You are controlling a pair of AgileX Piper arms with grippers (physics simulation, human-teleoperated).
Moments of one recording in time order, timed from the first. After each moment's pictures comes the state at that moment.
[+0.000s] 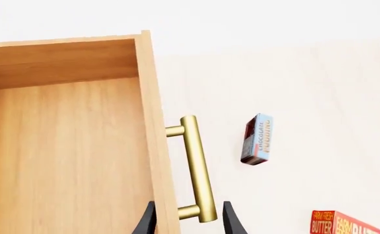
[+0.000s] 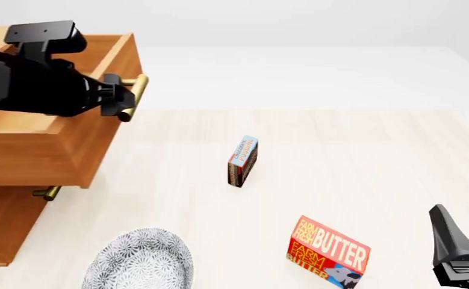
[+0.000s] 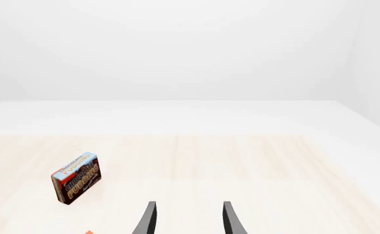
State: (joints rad) left arm -0.29 1.22 -1.15 0.69 -0.16; right arm 0.00 0.01 -0.01 0.00 0.00
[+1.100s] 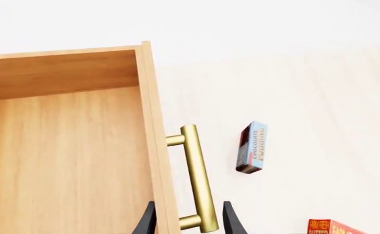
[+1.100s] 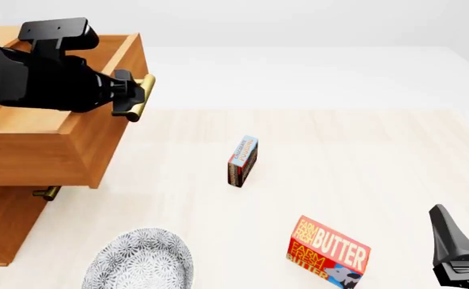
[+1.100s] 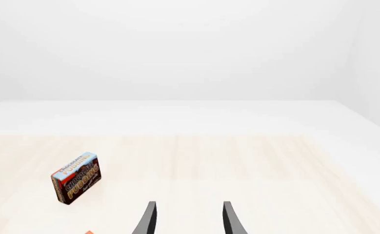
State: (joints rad) left arm -0.34 1.25 -1.17 0.64 -0.23; right arm 0.00 0.01 -0.01 0.00 0.00
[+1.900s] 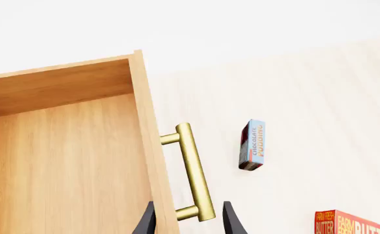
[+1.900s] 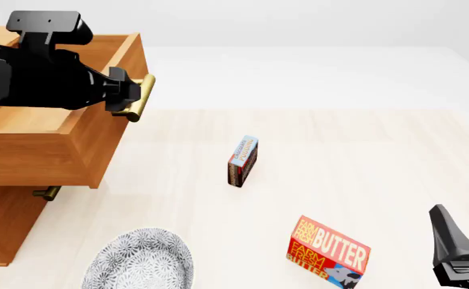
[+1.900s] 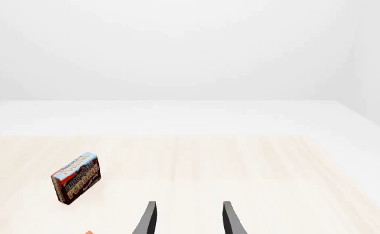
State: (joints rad) left arm -0.36 1.21 -1.17 0.66 -0.18; right arm 0.00 0.01 -0.01 0.00 0.00
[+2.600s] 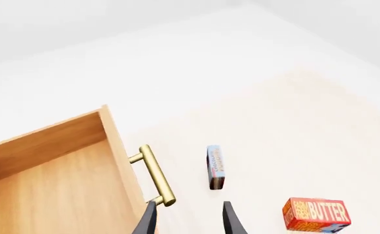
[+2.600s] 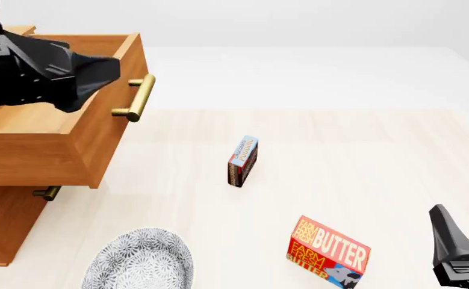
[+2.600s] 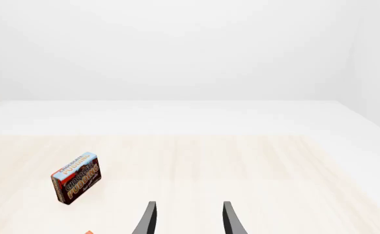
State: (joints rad) left arm -0.49 0.90 -1.10 0.59 0.01; right arm 0.00 0.01 -0.01 0.00 0.00
